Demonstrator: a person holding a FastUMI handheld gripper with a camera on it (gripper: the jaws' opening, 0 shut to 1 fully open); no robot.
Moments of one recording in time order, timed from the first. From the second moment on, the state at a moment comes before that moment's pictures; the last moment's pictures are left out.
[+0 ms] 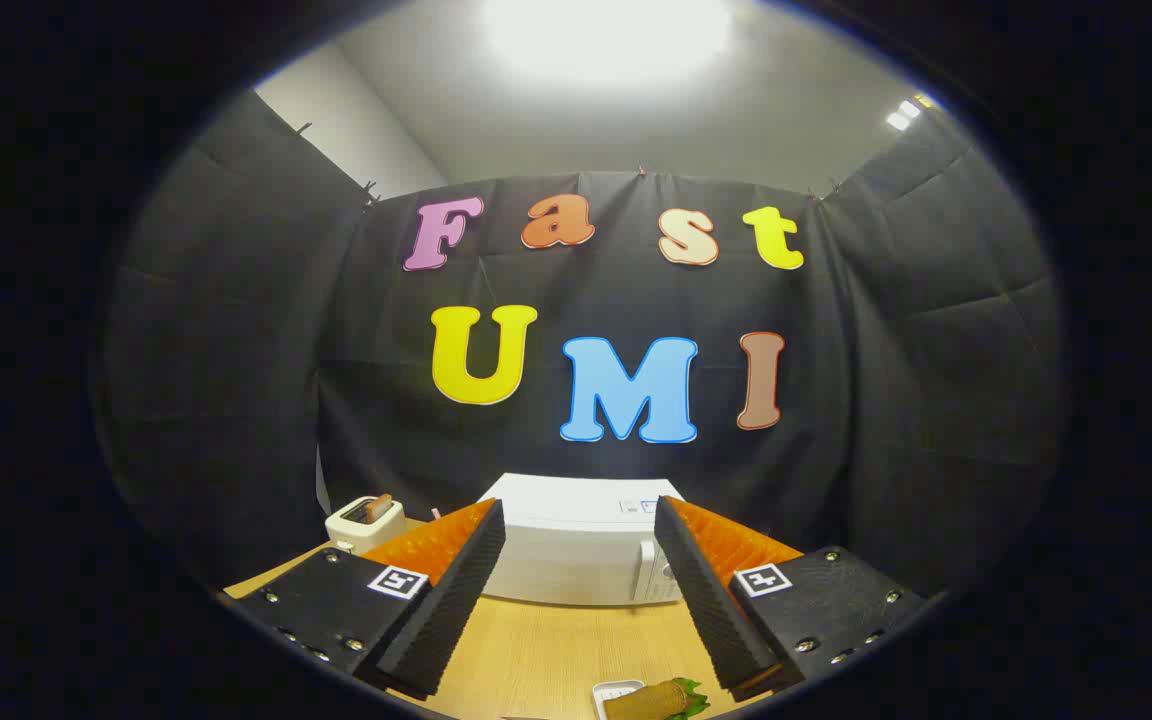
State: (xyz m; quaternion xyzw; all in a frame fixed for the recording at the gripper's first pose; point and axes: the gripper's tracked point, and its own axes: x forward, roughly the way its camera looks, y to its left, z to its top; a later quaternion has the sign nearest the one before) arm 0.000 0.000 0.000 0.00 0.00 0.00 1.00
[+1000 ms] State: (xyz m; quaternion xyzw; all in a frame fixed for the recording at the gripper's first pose) arm 0.025 -0.014 -0.026 0.00 0.01 -0.01 1.00
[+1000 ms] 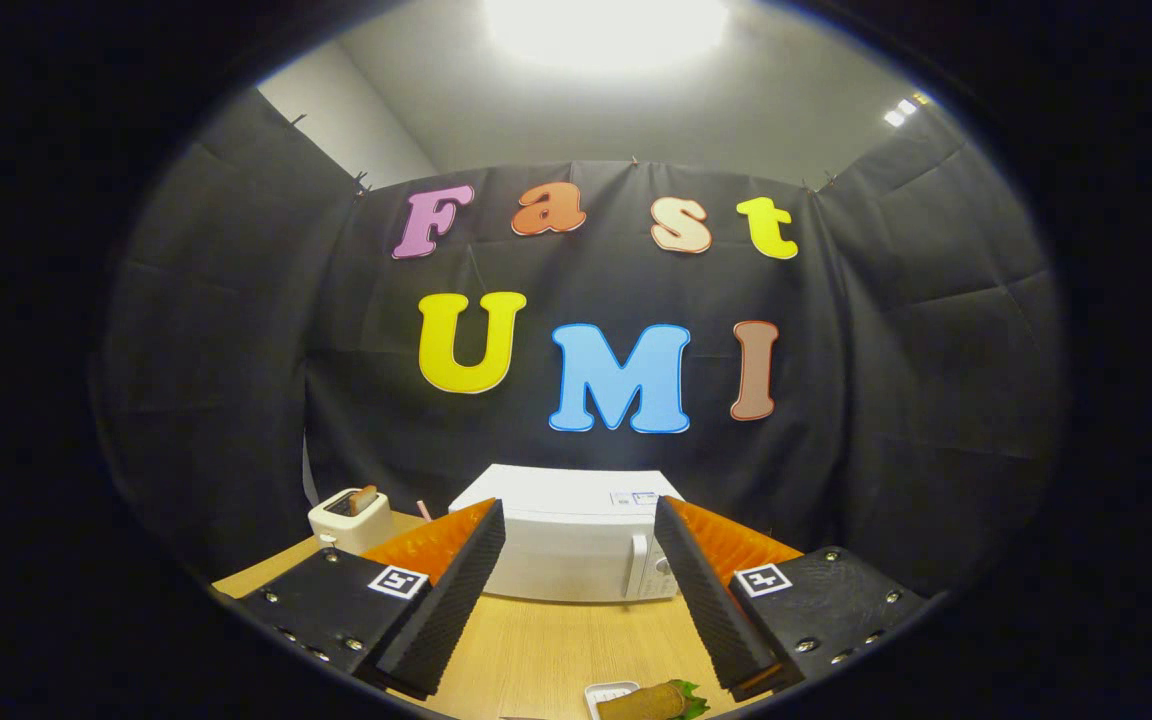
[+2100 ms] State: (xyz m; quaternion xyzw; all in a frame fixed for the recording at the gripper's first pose) arm 0.226 -0.103 -0.187 0.02 0.09 -0.06 0.99
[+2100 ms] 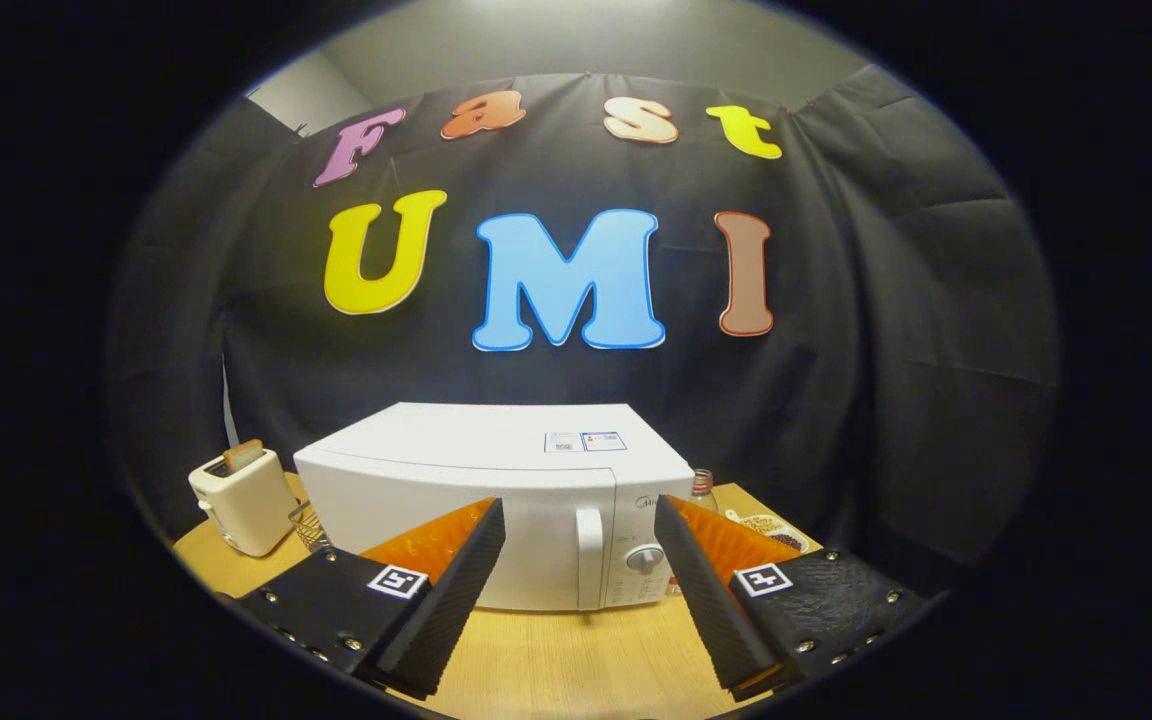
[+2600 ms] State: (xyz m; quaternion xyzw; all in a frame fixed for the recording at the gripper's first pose) arm 0.288 -0.119 -0.254 0.02 0.13 -0.06 0.99
